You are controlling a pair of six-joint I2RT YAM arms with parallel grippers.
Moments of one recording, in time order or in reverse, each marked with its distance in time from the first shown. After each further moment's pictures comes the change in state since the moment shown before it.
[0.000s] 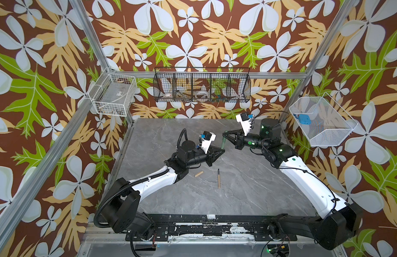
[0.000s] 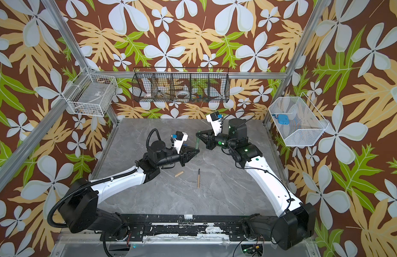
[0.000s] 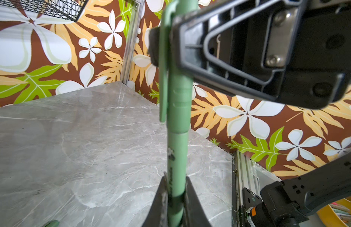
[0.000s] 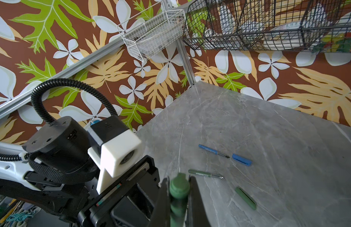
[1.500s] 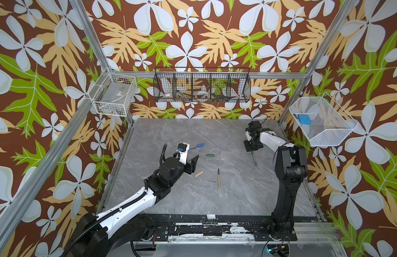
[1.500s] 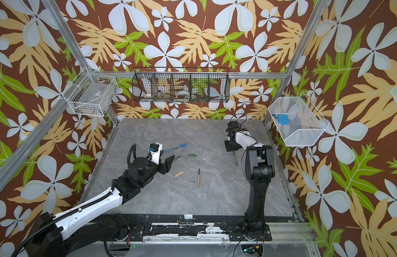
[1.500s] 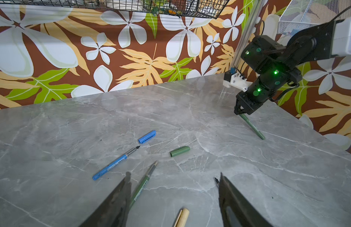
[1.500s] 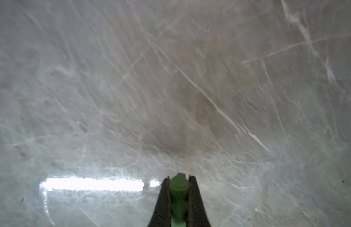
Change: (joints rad) left arm 0.029 -0.440 -0.335 -0.277 -0.634 0.185; right arm -0.273 0.803 0.368 -0.514 0.792 -0.281
